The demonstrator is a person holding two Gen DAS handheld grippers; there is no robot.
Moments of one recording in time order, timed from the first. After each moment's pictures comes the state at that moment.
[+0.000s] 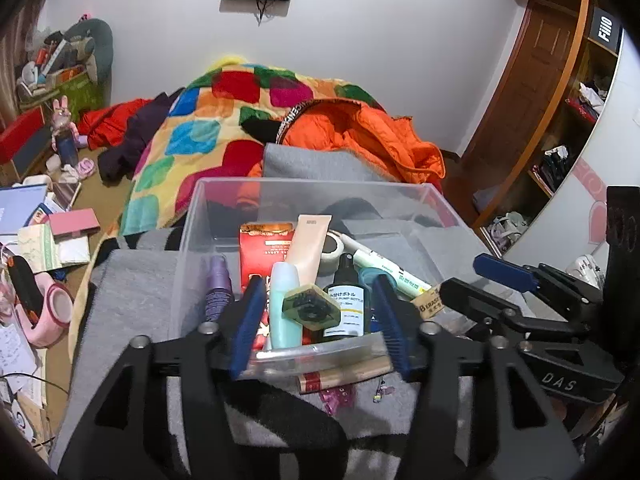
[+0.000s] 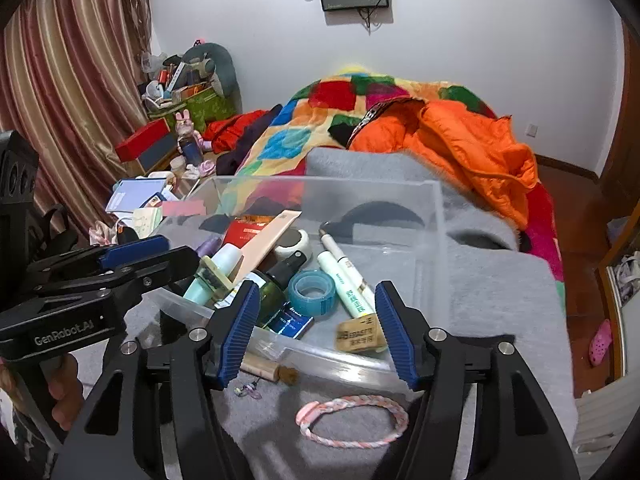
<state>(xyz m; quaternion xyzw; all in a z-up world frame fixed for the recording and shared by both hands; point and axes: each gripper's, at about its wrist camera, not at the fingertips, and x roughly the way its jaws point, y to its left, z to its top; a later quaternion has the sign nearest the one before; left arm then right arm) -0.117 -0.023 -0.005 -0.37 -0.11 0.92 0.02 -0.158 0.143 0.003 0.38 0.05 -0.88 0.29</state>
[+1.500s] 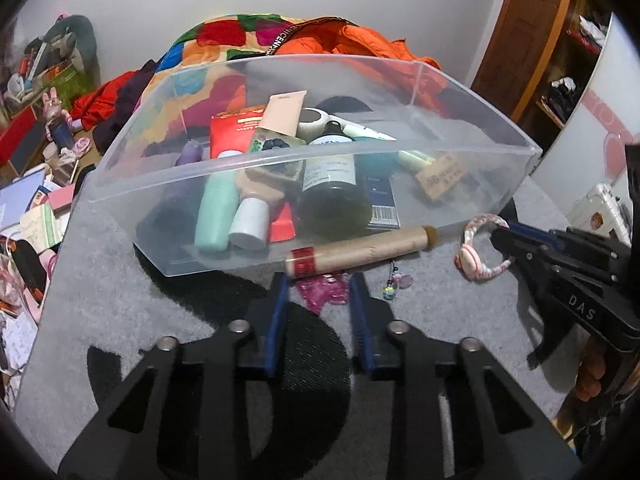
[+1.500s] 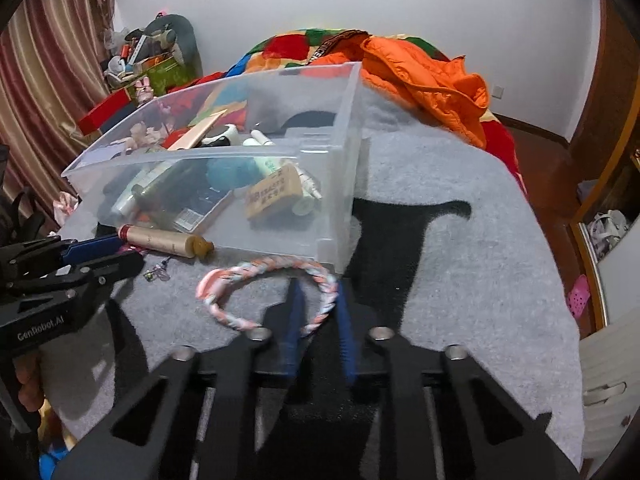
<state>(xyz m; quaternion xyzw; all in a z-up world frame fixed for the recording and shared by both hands) -0.089 0.019 -0.081 -0.46 -0.06 0.89 0.02 -0.129 0.198 -0.066 0.44 0.06 -0.87 0.22</state>
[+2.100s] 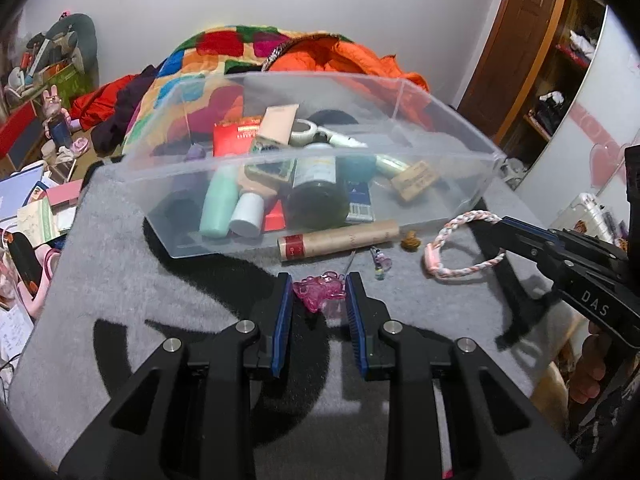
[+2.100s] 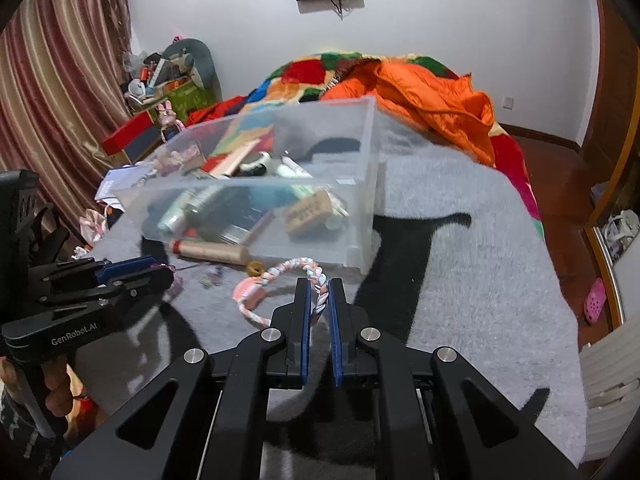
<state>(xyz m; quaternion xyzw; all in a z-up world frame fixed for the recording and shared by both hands) -0.061 0.019 -0.059 -0.43 -0.07 0.90 0.03 -0.102 0.202 -0.035 0.40 0.03 -0.88 0.26</state>
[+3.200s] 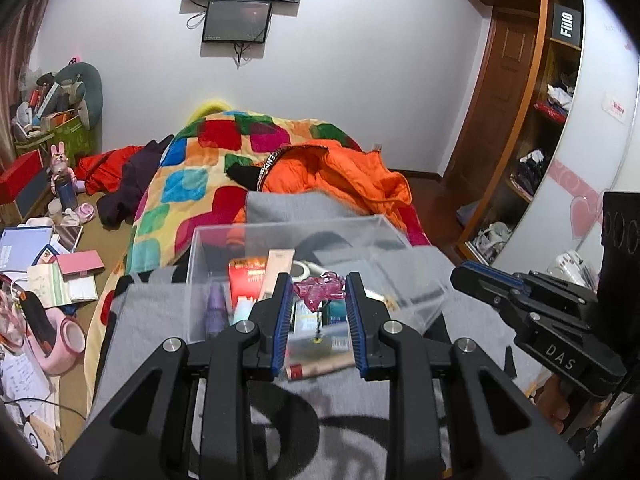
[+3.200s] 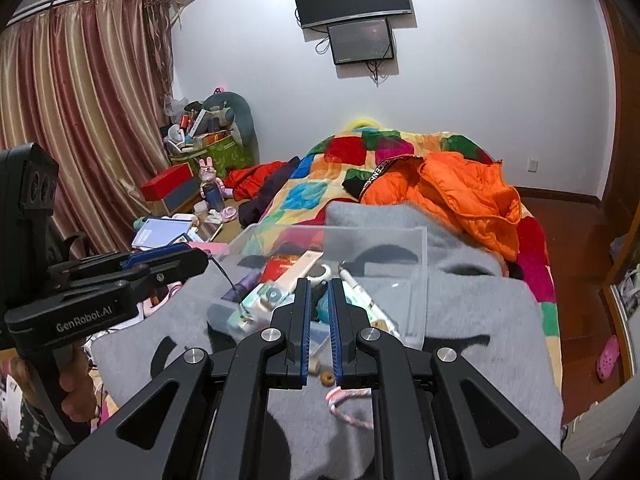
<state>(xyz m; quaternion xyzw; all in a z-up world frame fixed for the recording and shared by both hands) -0.073 -0.002 0.049 -0.31 -0.08 0.95 0.04 -0.102 0.170 0.052 0.30 0.01 -0.90 0.31</state>
